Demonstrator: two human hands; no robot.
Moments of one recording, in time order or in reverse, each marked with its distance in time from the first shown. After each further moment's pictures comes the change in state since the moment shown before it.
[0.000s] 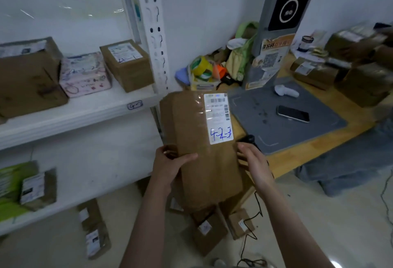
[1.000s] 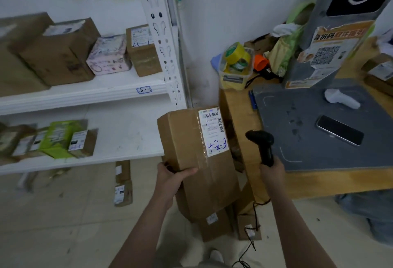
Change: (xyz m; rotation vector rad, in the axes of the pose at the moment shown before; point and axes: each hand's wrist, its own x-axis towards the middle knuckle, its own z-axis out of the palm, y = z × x) left_hand -0.004 -0.063 0.077 -0.042 0.397 -0.079; right_hand 0.153 0.085 -0.068 -0.374 -0.012 0.128
